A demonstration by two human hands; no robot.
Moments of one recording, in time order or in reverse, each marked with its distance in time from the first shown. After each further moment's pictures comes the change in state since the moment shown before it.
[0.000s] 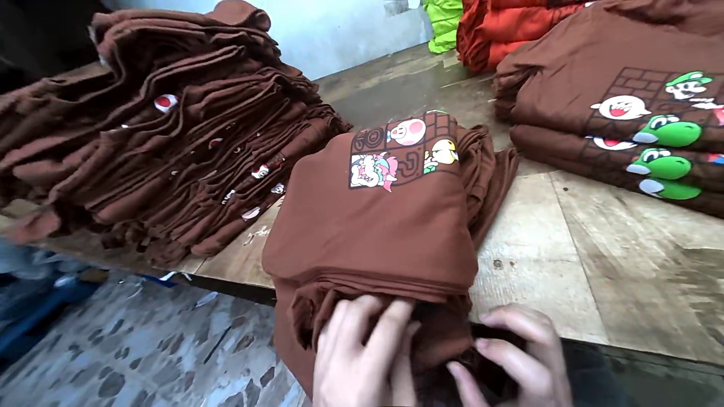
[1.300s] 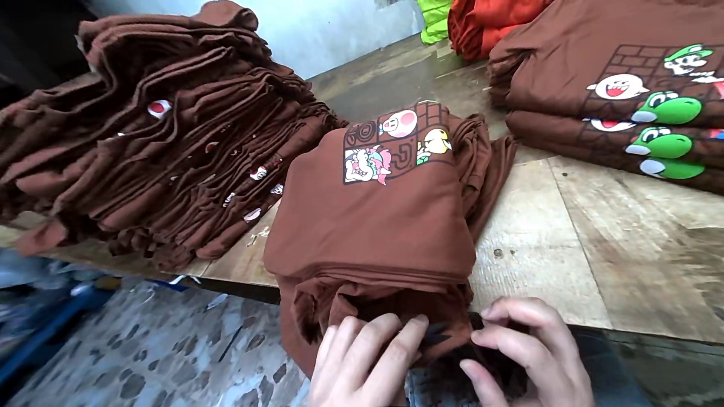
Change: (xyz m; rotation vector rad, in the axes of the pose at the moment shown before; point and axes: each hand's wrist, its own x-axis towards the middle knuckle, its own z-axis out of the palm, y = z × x) left_hand -0.016 -0.009 -0.019 0.015 -0.180 0.114; right_hand 0.007 -0.010 -0.006 0.136 0.007 0.061
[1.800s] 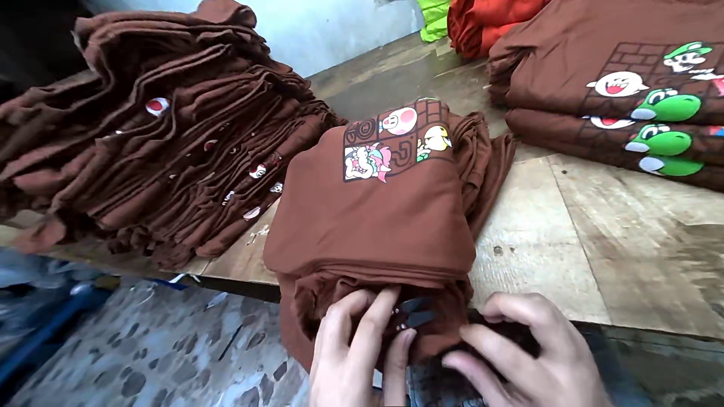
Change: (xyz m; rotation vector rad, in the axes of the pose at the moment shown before) left_hand 0.006 0.000 0.001 -0.071 0.083 -0.129; right_hand 0.012 -0.003 -0.015 -0.221 -0.156 -0.094
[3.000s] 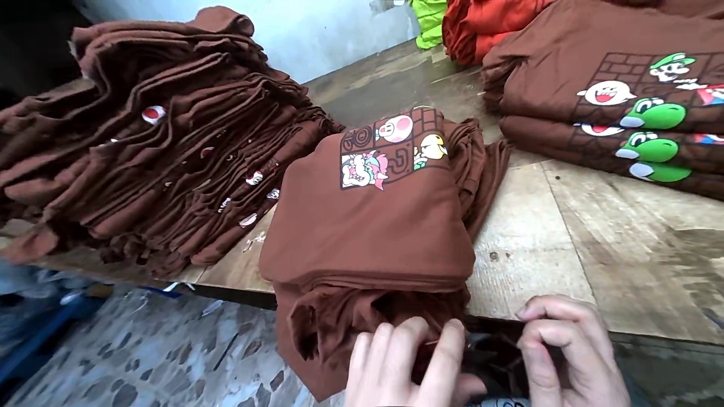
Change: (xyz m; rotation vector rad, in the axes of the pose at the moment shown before) left_hand 0.007 0.039 0.010 0.113 -0.152 0.140; right_hand -0.018 0.001 0.000 0.096 0.252 0.309
